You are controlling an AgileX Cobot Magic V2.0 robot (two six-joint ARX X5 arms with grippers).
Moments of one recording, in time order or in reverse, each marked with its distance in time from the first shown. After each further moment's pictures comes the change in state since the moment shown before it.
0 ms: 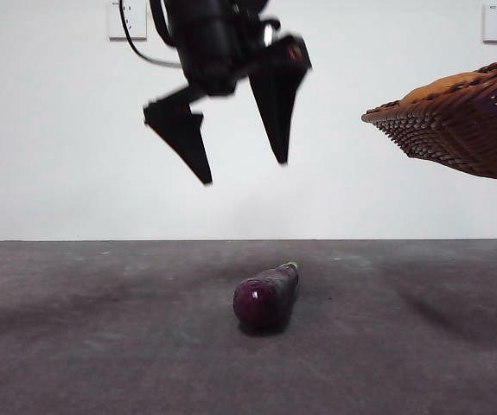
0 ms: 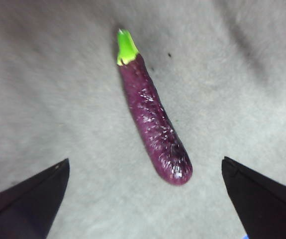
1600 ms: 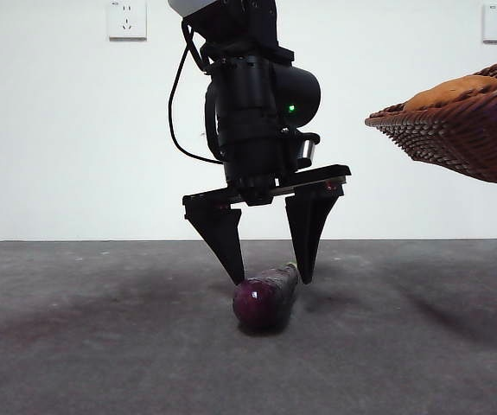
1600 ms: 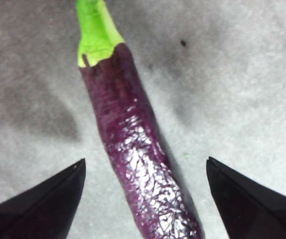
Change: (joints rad) left arm -0.057 0.221 -0.002 0.084 -0.024 -0.087; right arm 0.000 0.000 0.000 0.000 0.022 -0.008
